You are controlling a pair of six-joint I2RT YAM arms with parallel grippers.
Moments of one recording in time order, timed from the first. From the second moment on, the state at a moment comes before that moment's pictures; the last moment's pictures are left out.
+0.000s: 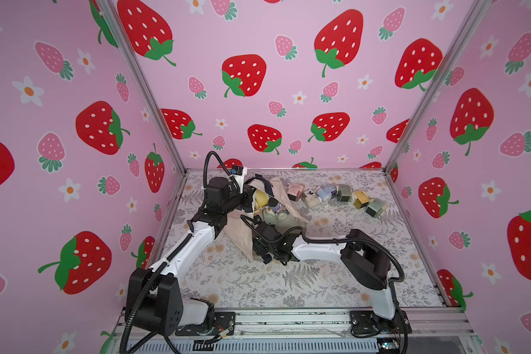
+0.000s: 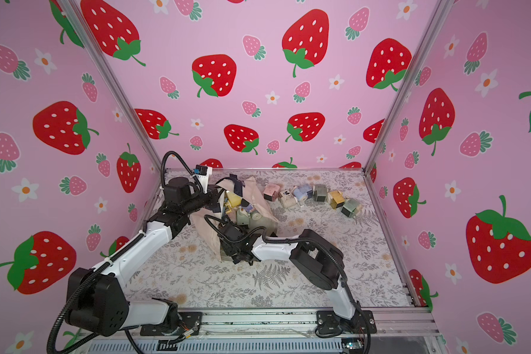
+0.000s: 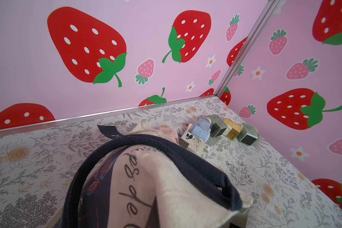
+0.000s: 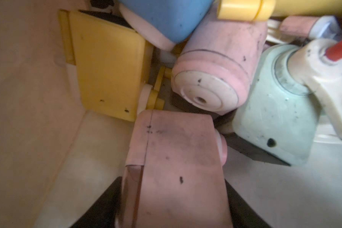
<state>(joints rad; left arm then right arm) -0.24 1.35 1.00 0.07 0.39 -0.13 1.18 2.00 1.29 -0.09 0.30 0.29</state>
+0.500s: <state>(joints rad) -0.24 1.35 1.00 0.07 0.38 -0.13 1.18 1.70 1.10 -0.10 0.18 0.10</state>
